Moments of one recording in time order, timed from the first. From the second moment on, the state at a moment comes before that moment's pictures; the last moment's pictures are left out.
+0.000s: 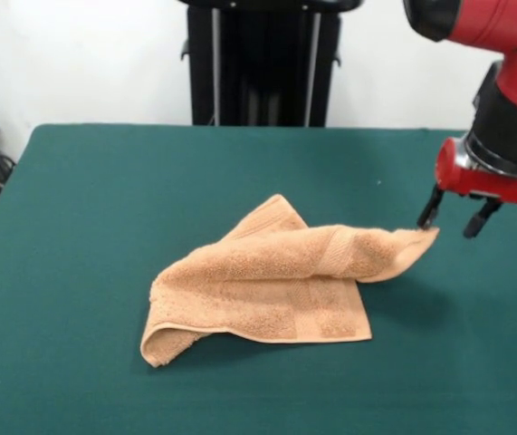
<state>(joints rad) 0.31 -0.33 -0.33 1.33 0.28 0.74 1.73</state>
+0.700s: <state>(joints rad) 0.32 -0.33 -0.35 1.33 0.28 0.74 1.73</state>
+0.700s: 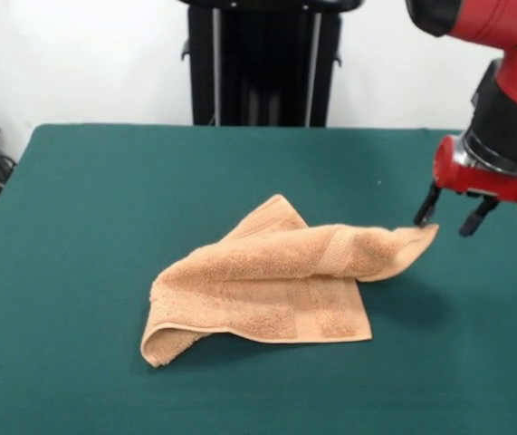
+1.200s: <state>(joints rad) 0.34 -0.28 -0.39 1.29 0.28 0.74 1.73</state>
